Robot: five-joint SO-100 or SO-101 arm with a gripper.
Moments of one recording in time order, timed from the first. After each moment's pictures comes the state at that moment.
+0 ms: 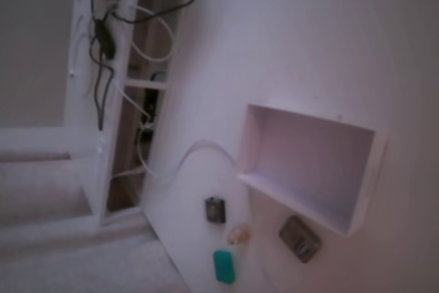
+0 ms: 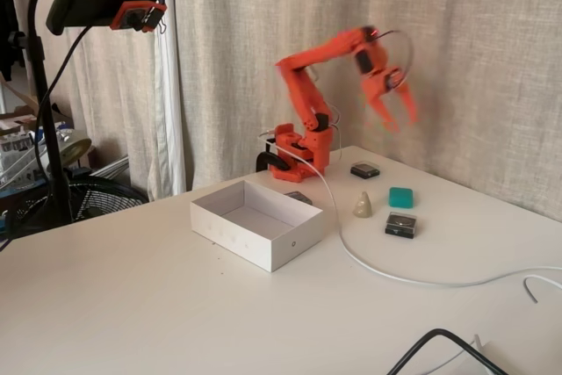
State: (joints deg) arm -20.4 113.7 88.0 93.0 -30.5
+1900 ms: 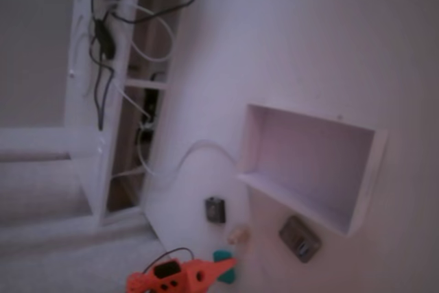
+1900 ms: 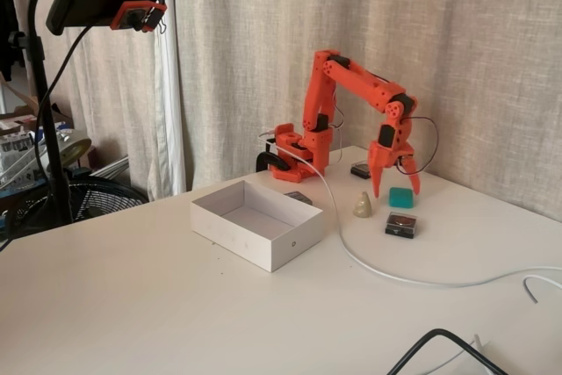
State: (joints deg) arm -15.6 83.1 104.9 79.6 -46.8
